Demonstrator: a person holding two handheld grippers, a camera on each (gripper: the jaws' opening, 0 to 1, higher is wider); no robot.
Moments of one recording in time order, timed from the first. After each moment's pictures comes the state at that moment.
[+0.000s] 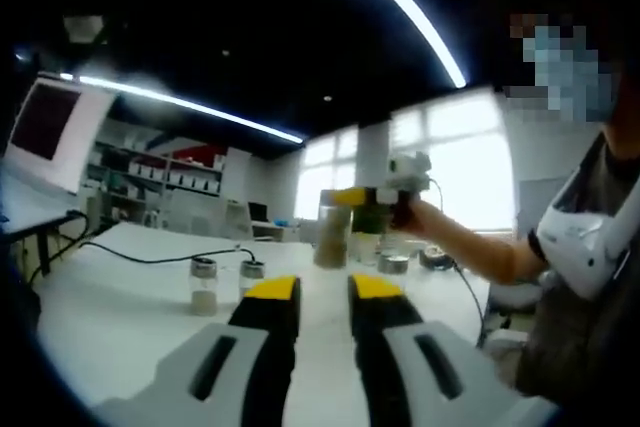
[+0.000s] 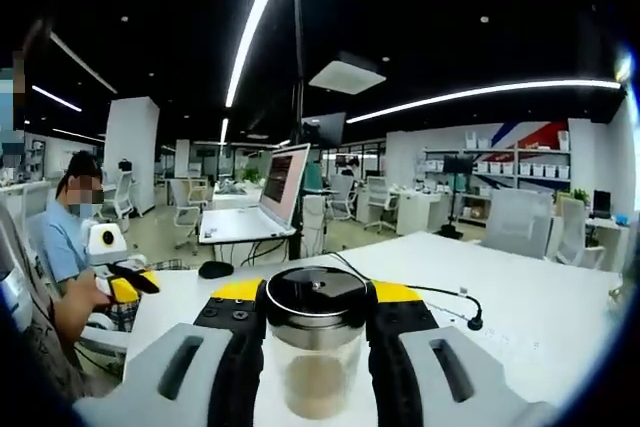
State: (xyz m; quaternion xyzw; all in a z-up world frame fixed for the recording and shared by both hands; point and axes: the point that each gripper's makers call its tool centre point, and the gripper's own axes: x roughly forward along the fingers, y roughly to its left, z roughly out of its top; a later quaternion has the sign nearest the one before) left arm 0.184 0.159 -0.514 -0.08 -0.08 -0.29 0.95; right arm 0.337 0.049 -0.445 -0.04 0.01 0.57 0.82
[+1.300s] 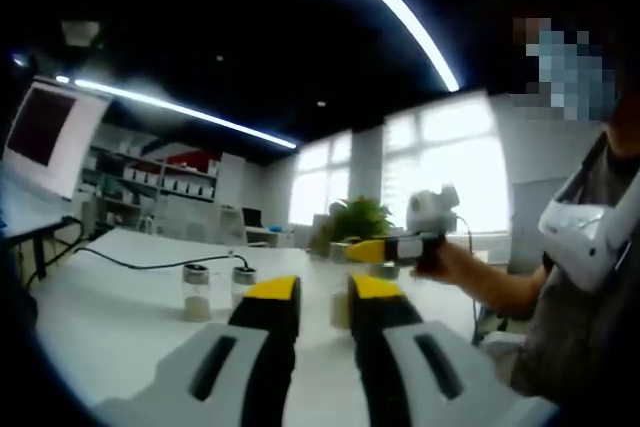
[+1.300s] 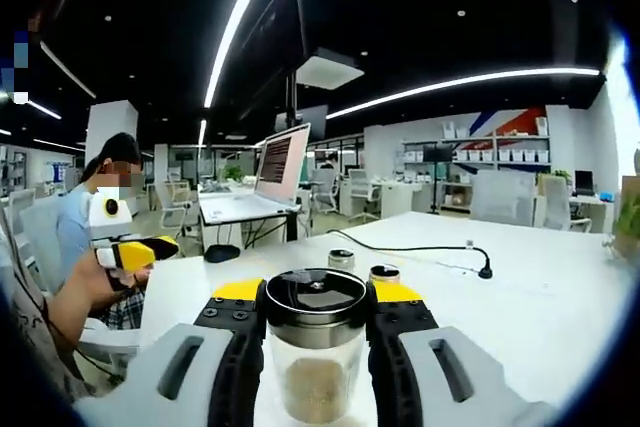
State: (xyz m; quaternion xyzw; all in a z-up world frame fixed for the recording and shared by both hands) left arm 0.180 0.156 -0.507 -0.08 -0.09 -0.30 0.95; right arm 0.287 0.051 -0.512 -0.02 0.03 0.52 0.85
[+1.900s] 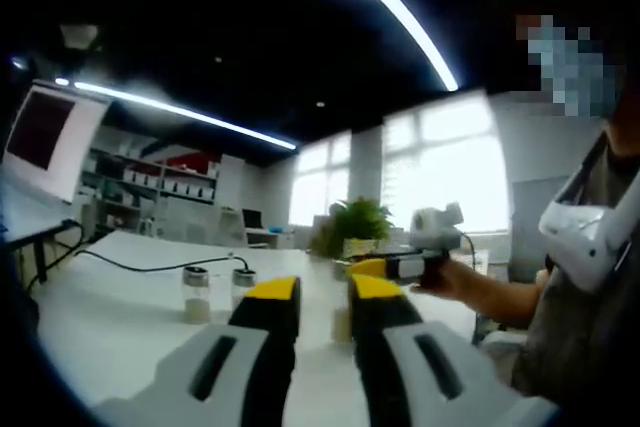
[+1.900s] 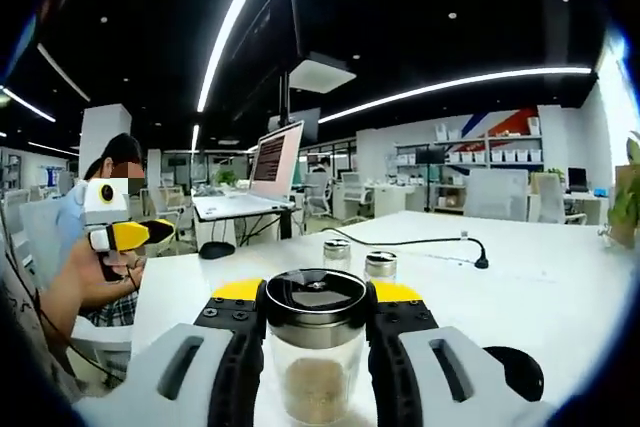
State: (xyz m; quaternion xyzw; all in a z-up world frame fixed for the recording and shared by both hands) left arm 0.179 0.157 -0.505 -0.07 -0.09 -0.30 0.95; right arm 0.285 0.046 -0.527 -0.01 0.02 0.51 0.86
